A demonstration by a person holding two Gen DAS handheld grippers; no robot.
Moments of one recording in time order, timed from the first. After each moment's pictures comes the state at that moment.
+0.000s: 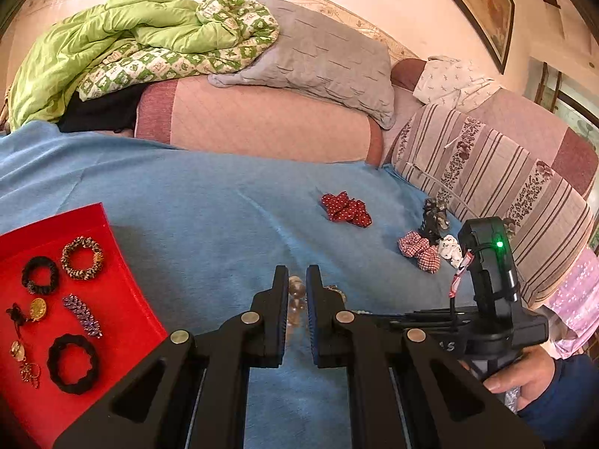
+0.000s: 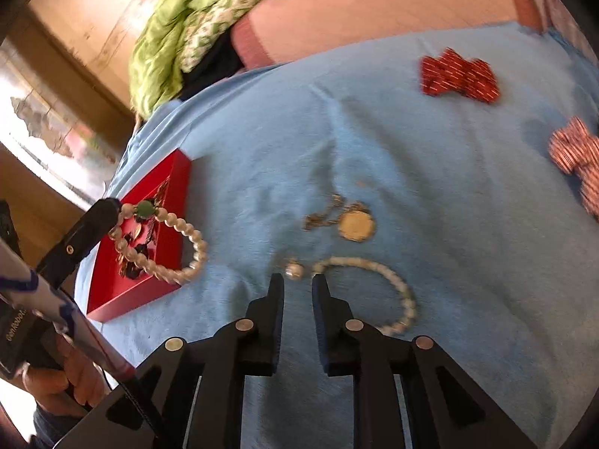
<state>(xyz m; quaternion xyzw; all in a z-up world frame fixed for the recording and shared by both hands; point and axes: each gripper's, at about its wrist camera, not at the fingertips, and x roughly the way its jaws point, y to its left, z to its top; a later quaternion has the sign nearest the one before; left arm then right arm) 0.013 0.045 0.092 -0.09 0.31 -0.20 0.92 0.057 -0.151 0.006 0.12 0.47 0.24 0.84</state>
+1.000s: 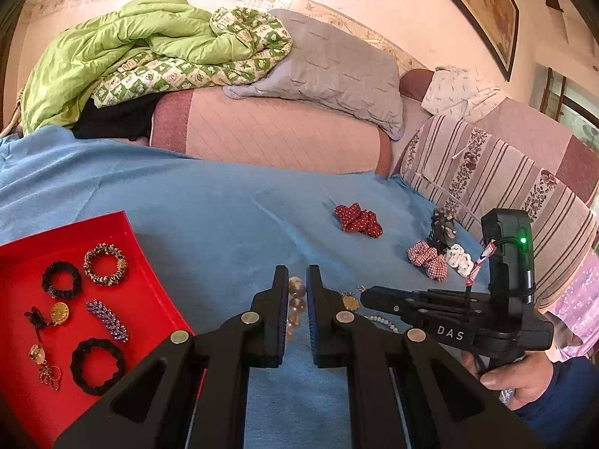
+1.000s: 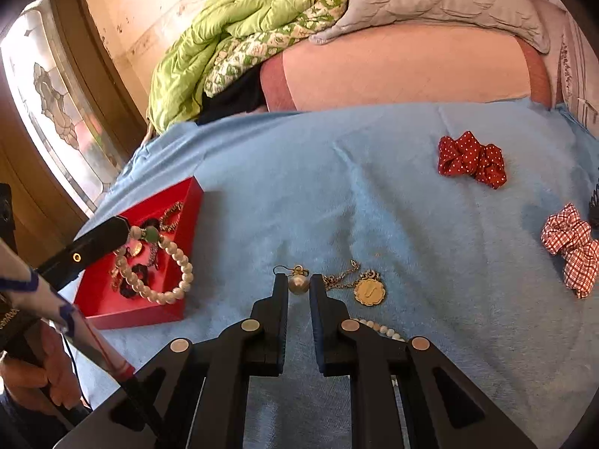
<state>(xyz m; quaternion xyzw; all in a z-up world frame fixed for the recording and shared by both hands) 0.005 0.060 0.100 -0.10 0.29 -0.19 0.93 0.051 -0.139 0.037 0.09 0.38 0.24 0.89</state>
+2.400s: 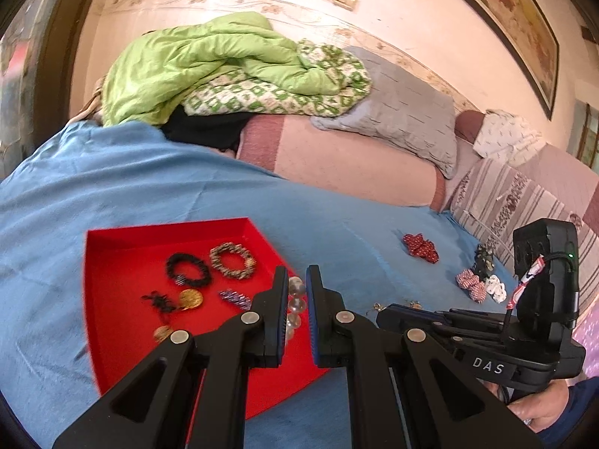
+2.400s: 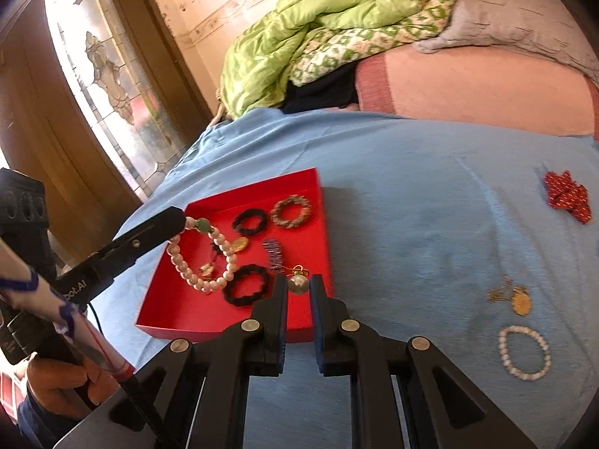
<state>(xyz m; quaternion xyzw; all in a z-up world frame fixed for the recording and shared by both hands) -0.045 0.185 0.109 -0.14 0.26 -0.08 0.95 0.013 -0.004 0.070 0.06 0.37 0.34 0.86</state>
